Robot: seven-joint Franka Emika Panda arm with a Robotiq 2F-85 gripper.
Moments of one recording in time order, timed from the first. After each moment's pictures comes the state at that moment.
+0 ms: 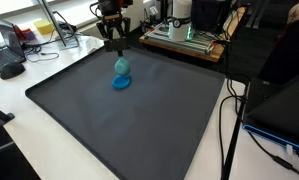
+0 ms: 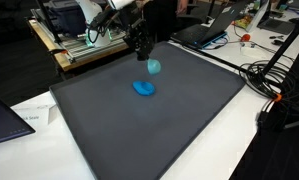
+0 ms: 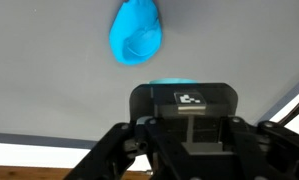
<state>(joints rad) -0.19 -0.02 0.04 -2.42 0.59 2.57 -1.00</state>
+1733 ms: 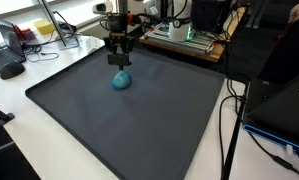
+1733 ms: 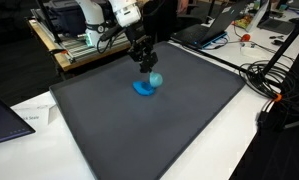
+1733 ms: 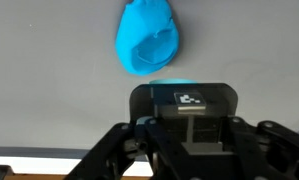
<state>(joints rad) -0.09 0.12 0.06 -2.46 0.77 2.90 -1.01</state>
